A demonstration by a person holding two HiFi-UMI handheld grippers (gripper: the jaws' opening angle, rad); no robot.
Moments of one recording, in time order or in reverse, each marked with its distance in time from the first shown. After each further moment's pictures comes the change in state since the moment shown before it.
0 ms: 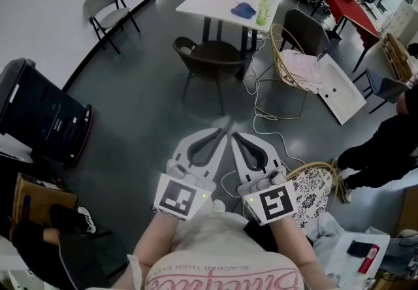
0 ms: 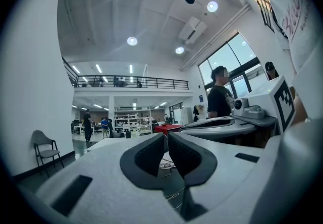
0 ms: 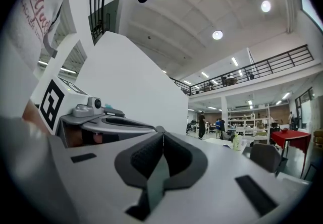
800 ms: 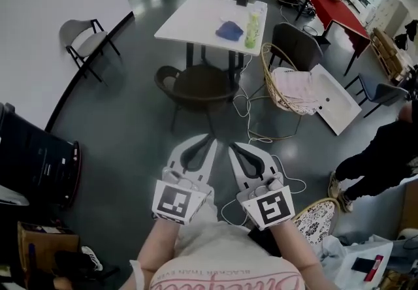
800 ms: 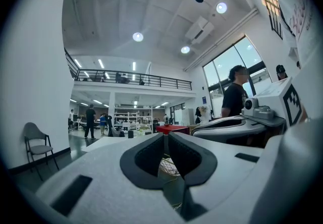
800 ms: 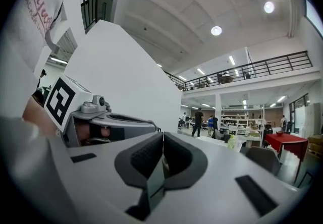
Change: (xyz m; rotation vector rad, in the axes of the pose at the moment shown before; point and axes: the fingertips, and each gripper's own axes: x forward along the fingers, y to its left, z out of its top) left arm 0.158 0.158 -0.028 -0.055 -0.015 -0.008; right arm 0.159 -0.130 -0.039 -0.036 0.068 -0.072
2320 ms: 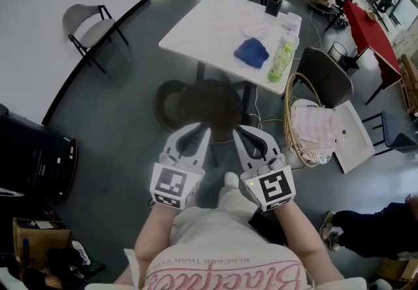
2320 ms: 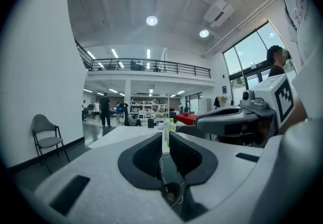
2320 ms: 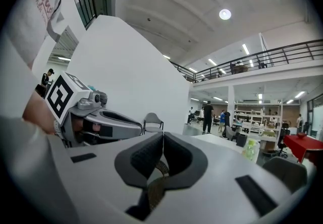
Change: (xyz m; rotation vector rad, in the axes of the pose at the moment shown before) left arm 0.251 0.224 -0.076 -0.033 0.145 0.166; right arm 0.275 -0.218 -0.076 -0.022 0.076 0.148
